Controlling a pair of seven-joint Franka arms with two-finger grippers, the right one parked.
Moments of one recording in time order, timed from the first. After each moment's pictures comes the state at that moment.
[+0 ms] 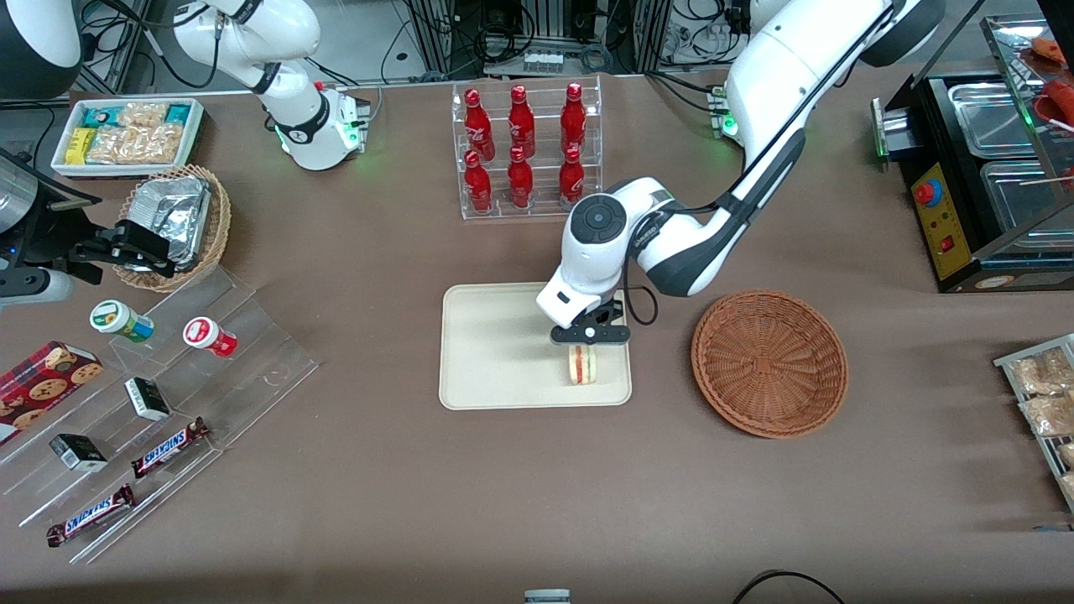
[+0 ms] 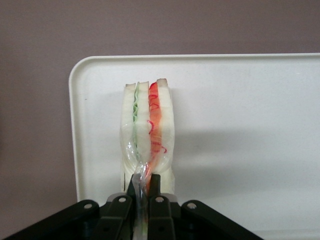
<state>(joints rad) -0.24 0.63 -0.56 -1.69 0.43 2.29 -0.97</state>
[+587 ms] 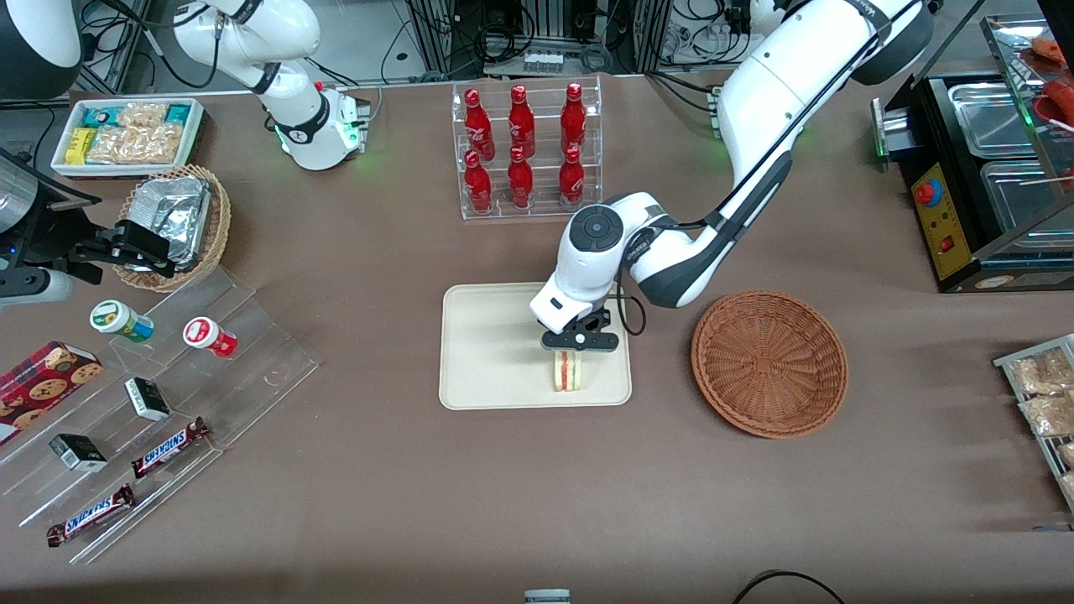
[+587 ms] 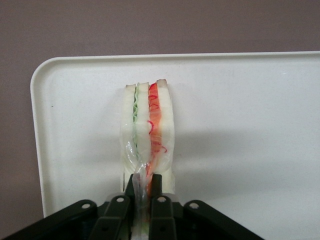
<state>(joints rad) -0.25 0.69 -0.56 -1.68 0.47 2.37 -0.98</state>
